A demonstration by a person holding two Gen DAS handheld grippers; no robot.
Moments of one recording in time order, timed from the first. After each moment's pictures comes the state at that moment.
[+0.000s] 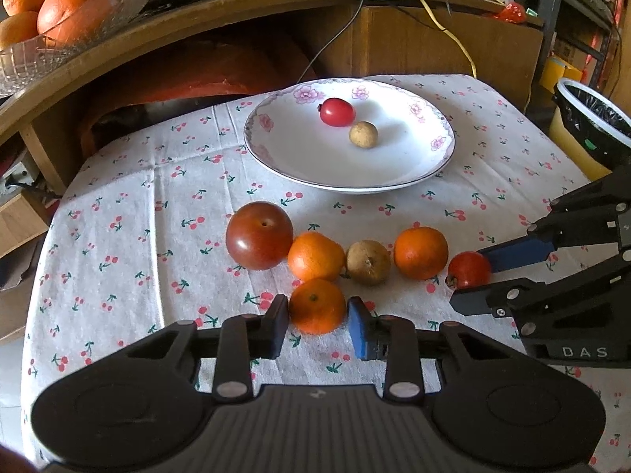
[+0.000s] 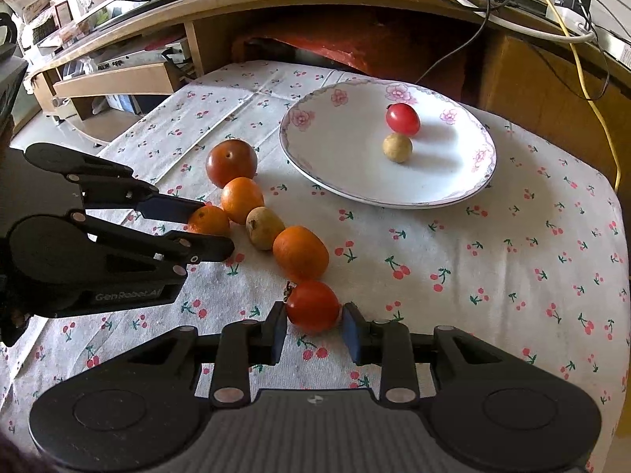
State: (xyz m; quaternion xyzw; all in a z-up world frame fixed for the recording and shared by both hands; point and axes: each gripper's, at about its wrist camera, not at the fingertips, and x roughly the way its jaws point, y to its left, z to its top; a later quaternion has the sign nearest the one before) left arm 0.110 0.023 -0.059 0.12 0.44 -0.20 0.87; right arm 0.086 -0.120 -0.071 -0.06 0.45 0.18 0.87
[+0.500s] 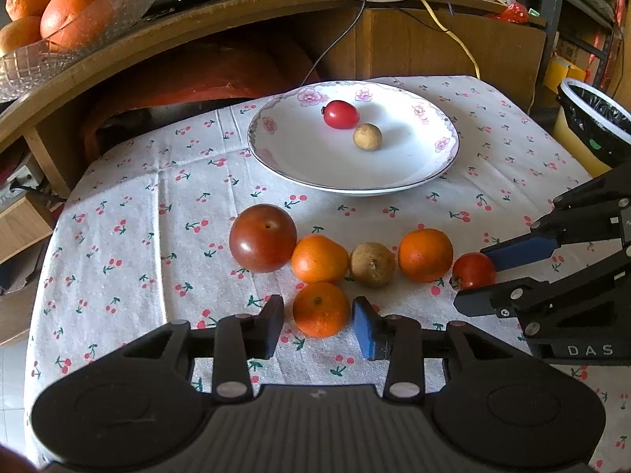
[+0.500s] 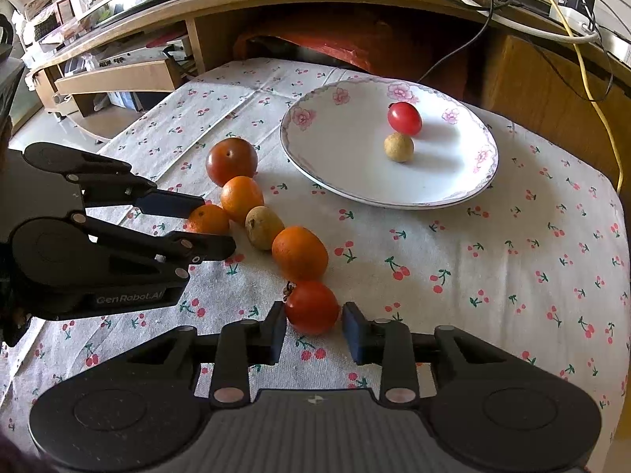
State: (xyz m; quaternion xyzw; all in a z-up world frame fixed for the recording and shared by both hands) left arm 0.109 0.021 -0.060 0.12 0.43 -0.20 0.87; right arm 0.088 -0.120 -0.071 -0.07 0.46 0.18 0.87
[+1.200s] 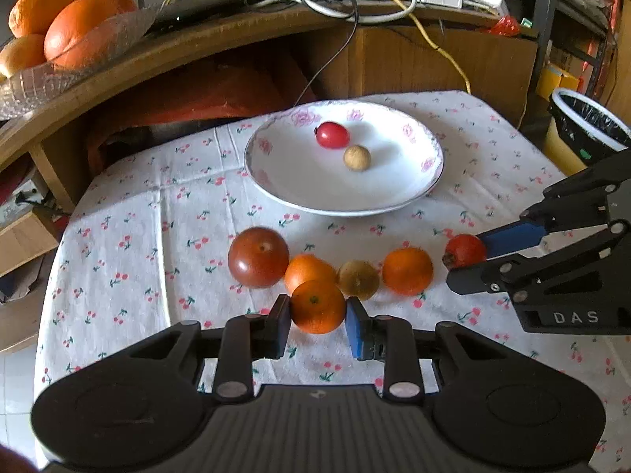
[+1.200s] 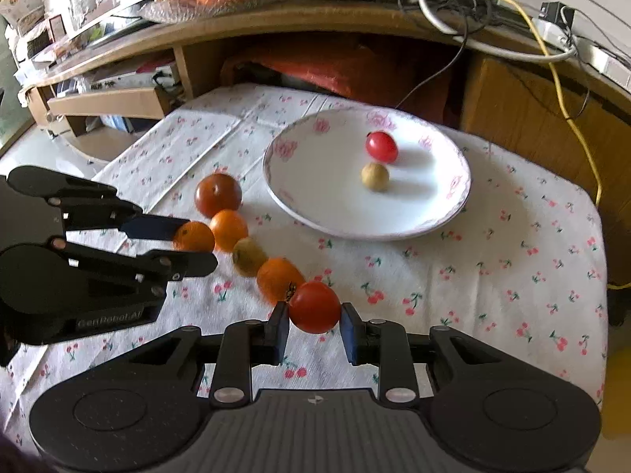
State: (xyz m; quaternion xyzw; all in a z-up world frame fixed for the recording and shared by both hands) left arm 0.103 0.017 -0.041 0.12 0.42 -0.20 0.88; right arm 0.089 -0.129 -0.050 -0.06 0.44 0.16 0.88
